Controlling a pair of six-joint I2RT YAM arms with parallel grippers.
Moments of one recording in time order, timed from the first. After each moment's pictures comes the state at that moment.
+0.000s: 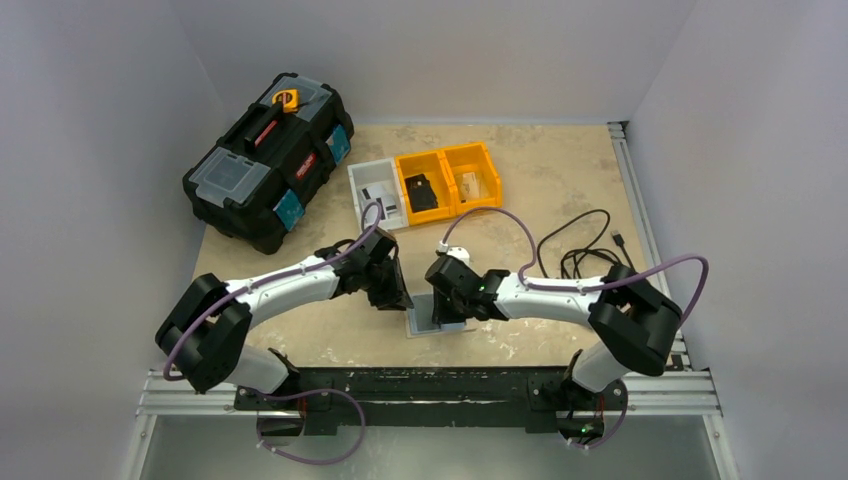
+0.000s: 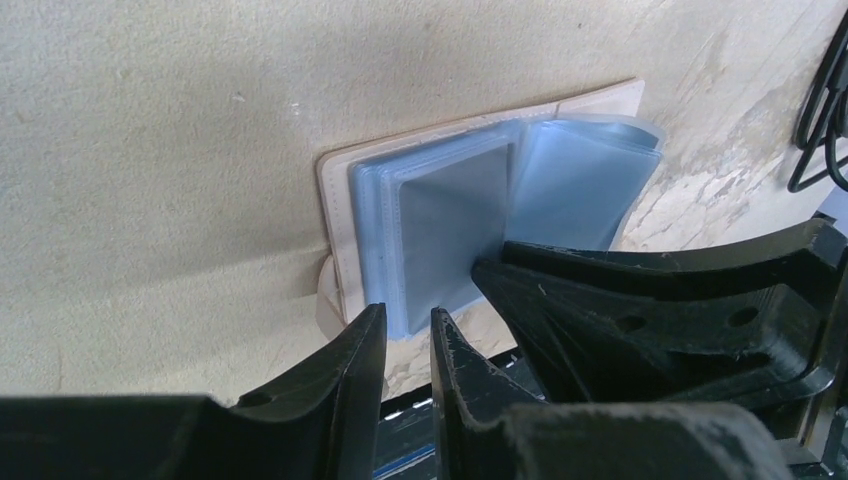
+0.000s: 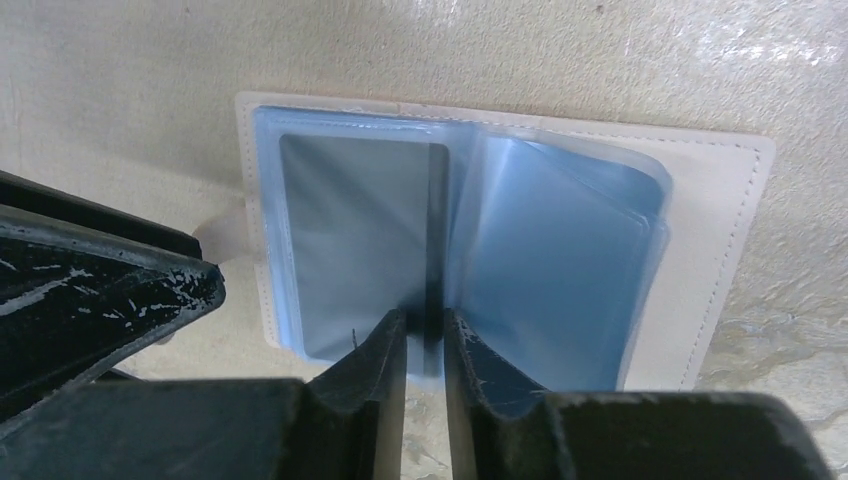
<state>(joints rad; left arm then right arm) -0.72 1.43 0.77 -0.40 0.20 -0.96 1.03 1.56 0.81 -0.32 0.14 0.86</state>
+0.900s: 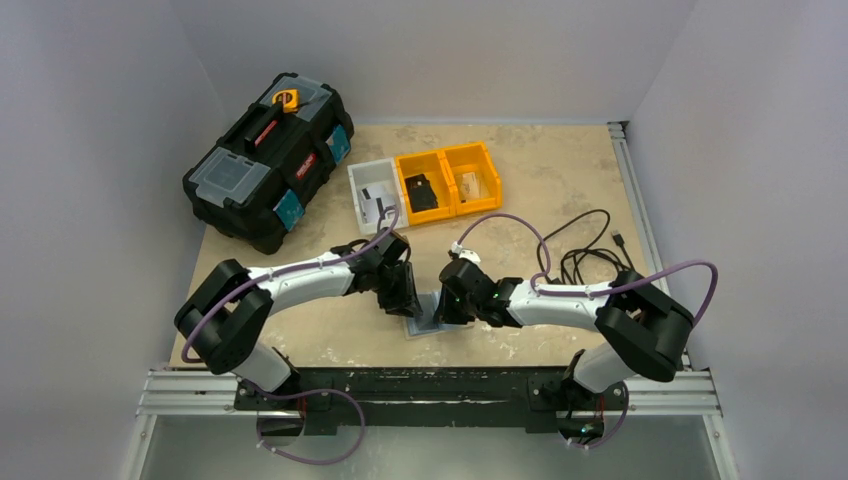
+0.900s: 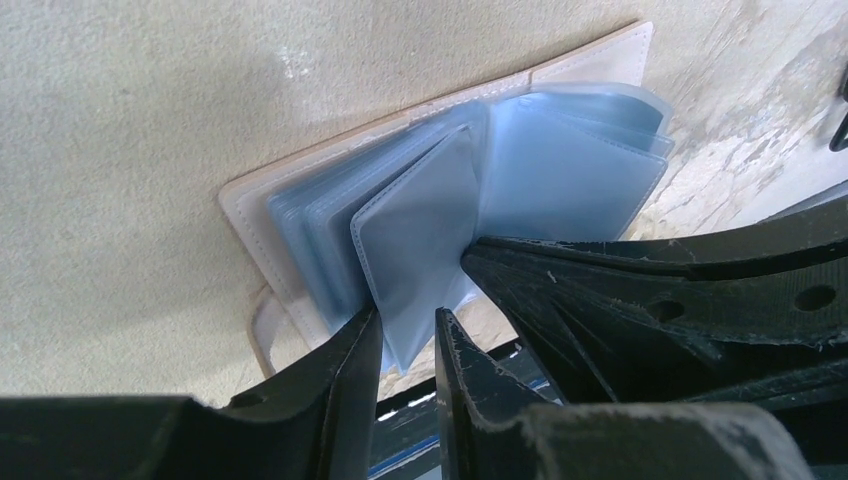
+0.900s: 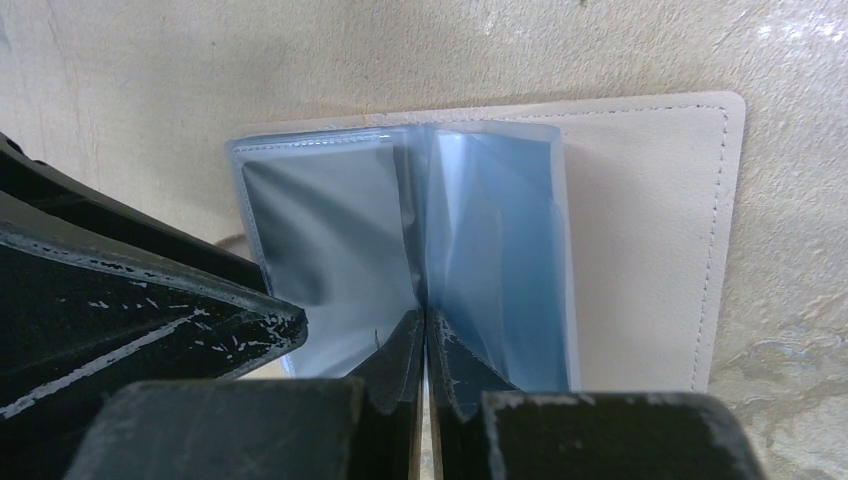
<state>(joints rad) -0.76 1.53 0.81 -0.38 0.26 -0.93 0.98 1.50 0.66 -0.10 0.08 0.96</state>
